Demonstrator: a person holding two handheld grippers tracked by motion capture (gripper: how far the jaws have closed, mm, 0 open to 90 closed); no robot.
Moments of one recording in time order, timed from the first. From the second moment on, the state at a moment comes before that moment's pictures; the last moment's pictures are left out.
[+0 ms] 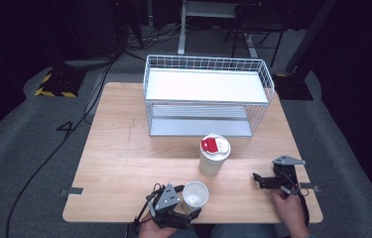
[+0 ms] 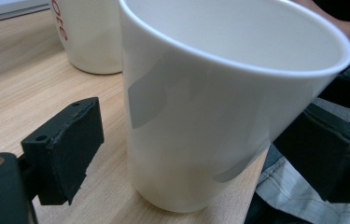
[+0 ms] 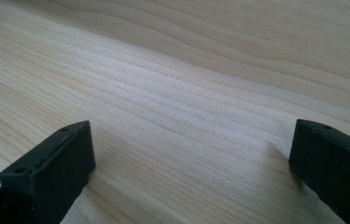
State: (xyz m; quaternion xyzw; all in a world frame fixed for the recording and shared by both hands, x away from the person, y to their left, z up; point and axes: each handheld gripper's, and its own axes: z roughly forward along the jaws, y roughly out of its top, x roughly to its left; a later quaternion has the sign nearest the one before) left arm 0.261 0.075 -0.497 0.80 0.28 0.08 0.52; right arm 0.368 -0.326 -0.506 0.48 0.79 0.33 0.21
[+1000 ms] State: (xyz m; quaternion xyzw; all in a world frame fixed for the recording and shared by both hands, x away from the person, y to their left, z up) left arm 0.261 0.063 -0.501 0.82 0.26 0.10 0.50; right arm 0.368 -0.326 -0.506 0.48 0.79 0.33 0.21
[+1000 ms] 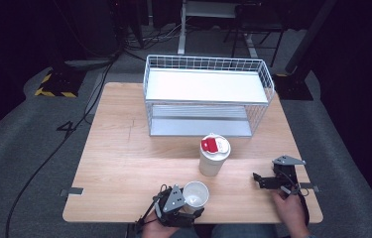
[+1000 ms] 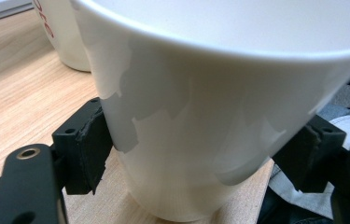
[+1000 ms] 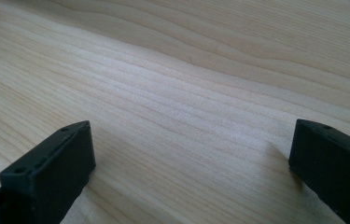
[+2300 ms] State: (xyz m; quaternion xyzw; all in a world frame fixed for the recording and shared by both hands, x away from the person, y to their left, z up) left arm 0.245 0.083 -0.466 0.81 0.27 0.10 0.51; right arm 0.368 -0.325 -0.506 0.48 0.79 0.33 0.21
